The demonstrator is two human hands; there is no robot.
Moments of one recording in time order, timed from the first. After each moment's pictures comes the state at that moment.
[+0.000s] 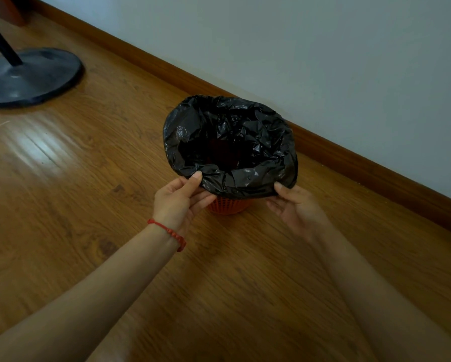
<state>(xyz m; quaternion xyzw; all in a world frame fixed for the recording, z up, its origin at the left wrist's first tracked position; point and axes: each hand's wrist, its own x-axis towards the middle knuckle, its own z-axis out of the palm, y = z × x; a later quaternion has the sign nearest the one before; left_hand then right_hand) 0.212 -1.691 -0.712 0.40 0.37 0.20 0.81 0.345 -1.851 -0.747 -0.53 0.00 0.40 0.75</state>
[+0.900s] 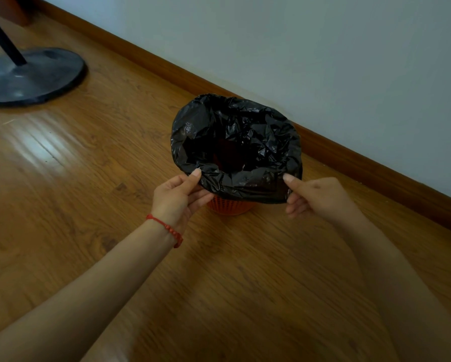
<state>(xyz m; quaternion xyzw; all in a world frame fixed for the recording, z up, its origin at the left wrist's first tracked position) 0.210 -1.685 -0.713 0.42 0.37 0.19 0.81 0.339 -1.872 -0.689 -0.83 -0.16 0.28 0.45</state>
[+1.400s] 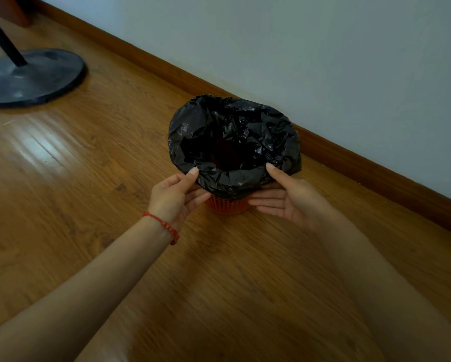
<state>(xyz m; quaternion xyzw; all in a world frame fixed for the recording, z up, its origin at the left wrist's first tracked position) 0.208 -1.681 -0.710 0.41 0.37 0.18 0.81 0.334 -1.840 -0.703 -0.66 -0.02 0.45 0.60</state>
